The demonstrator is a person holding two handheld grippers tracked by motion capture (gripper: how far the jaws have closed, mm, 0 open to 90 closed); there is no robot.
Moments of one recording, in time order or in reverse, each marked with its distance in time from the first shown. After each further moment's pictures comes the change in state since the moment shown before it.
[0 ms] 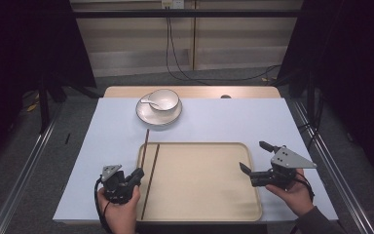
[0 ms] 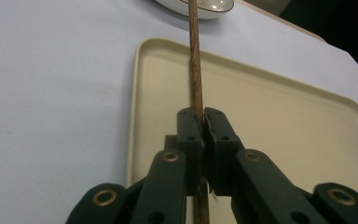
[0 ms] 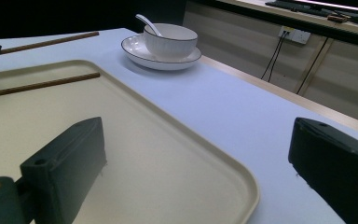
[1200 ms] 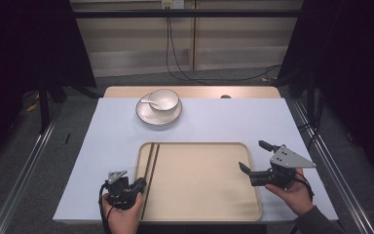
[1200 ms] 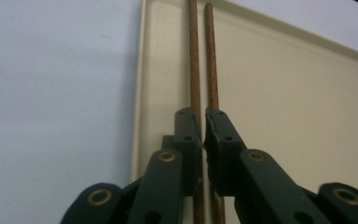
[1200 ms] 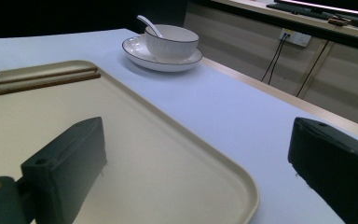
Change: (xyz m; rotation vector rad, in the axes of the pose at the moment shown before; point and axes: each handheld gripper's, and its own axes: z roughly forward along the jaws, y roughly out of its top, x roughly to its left) left arm 0.003 -0.015 0.010 0.107 0.038 0.007; right arm 0.000 0.001 0.001 -0.004 -0.002 -0.012
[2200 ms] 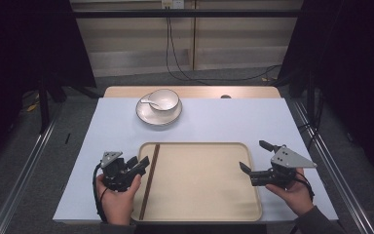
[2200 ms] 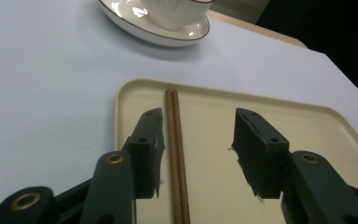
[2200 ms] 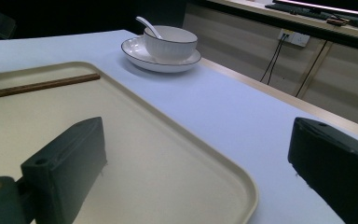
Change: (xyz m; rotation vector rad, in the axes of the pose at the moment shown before) left arm -0.007 0.055 -0.010 -0.130 -0.104 0.099; right arm -0.001 0.000 -0.001 -0.003 0.000 0.000
